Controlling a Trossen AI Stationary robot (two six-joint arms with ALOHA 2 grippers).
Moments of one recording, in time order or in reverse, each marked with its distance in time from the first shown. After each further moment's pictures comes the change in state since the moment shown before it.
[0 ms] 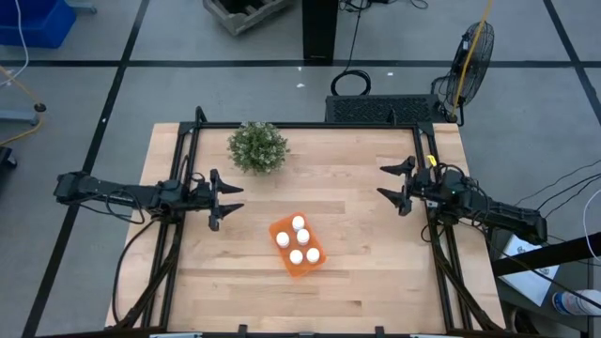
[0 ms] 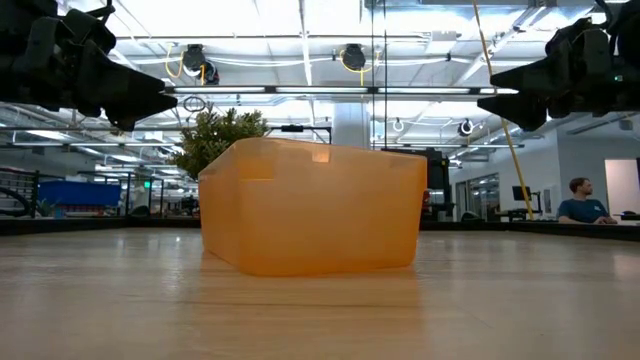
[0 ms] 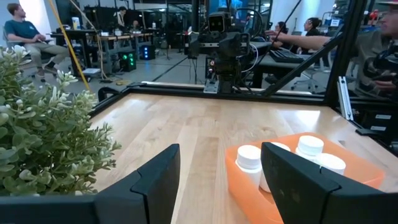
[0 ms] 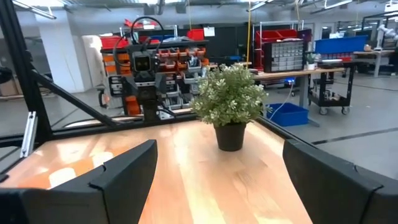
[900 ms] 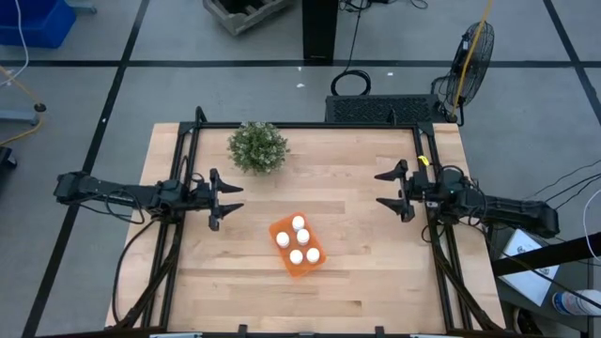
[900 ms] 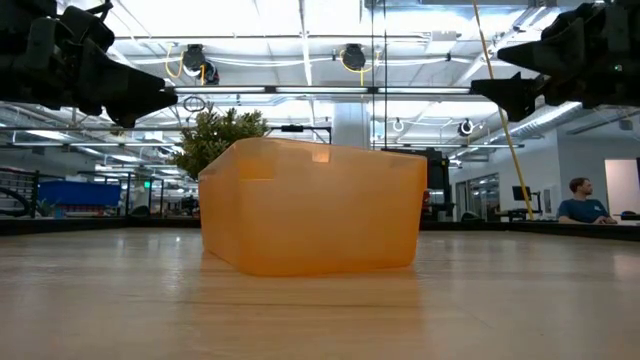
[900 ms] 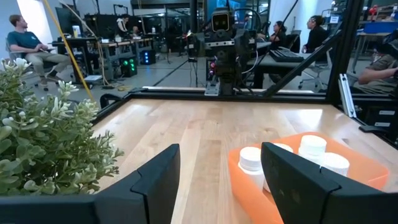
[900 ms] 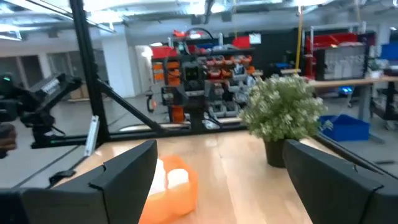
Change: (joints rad) left arm 0.000 0.000 0.000 0.014 0.000 0.044; right arm 0.042 0.202 0.000 0.252 -0.156 0.037
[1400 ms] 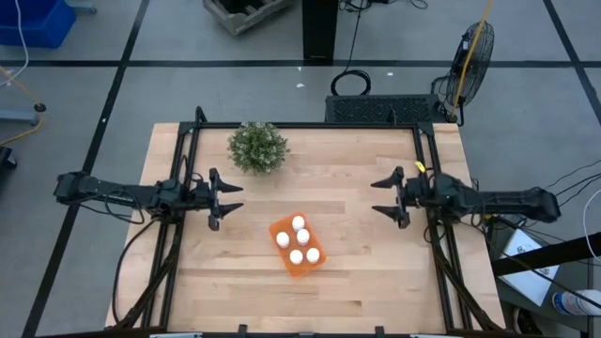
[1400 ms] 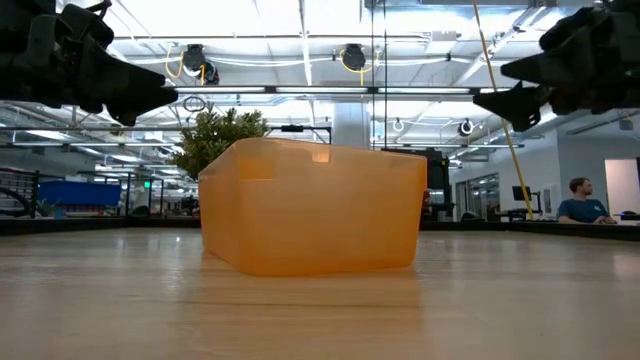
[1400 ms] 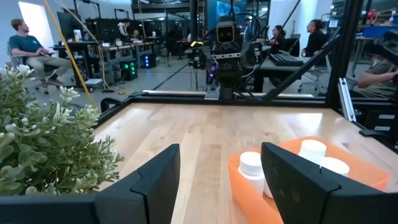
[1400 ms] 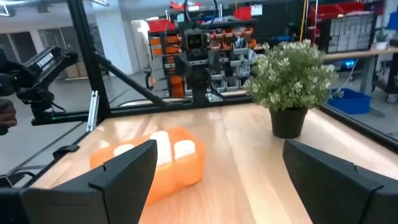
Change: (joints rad) left arm 0.000 0.000 0.000 0.016 0.000 0.003; right arm 0.193 0.031 0.000 -0.077 0.186 -0.015
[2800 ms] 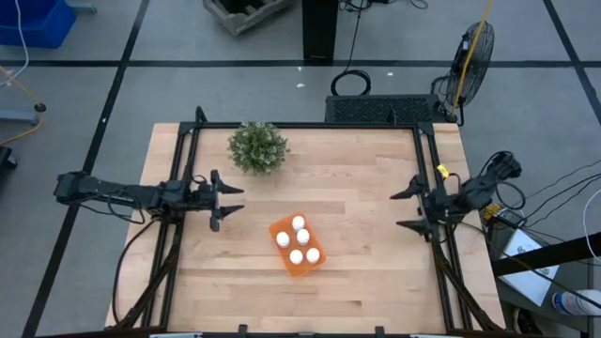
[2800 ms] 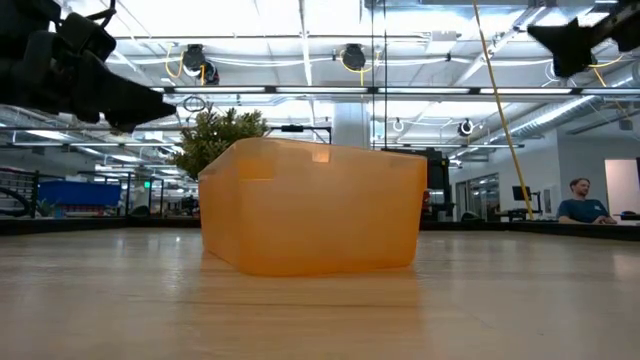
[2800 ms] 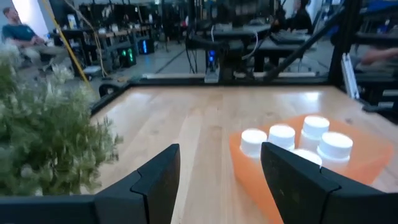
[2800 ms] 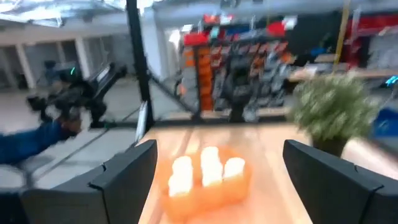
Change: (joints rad) left arm 0.000 0.003 0.000 -0.080 0.006 0.017; right arm 0.683 -0.218 0.203 -0.365 0.564 -0.042
